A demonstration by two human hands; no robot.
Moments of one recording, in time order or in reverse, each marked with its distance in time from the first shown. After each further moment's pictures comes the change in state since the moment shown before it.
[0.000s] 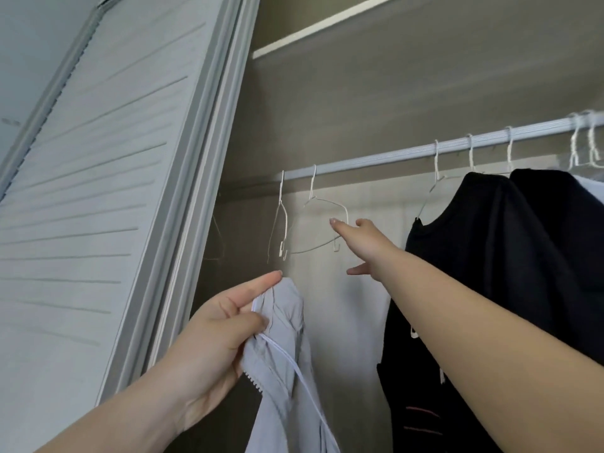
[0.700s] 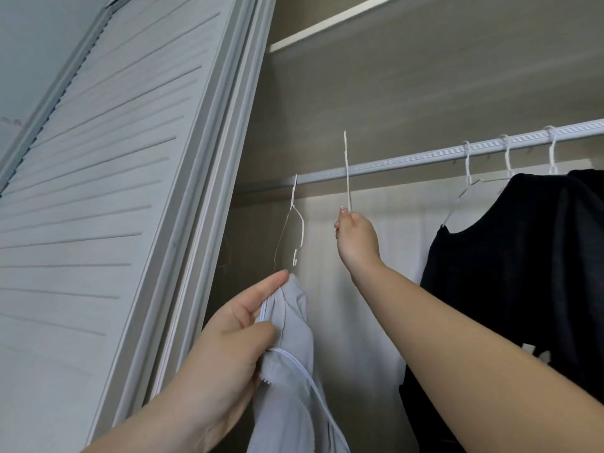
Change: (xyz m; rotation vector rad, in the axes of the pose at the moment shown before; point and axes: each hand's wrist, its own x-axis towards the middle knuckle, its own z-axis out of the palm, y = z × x) left_hand 0.034 -0.005 -0.023 0.076 0.030 0.146; right_hand 0.050 -0.011 0.066 0.054 0.272 -0.365
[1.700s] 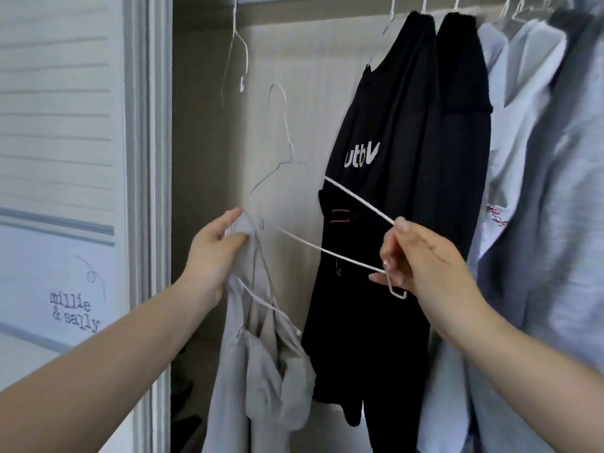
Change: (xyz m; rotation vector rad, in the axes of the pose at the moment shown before) left_hand -0.160 -0.067 0.032 0.195 0.298 -0.336; right_hand -0.346 -0.052 -0.251 0.195 -0.229 0.370
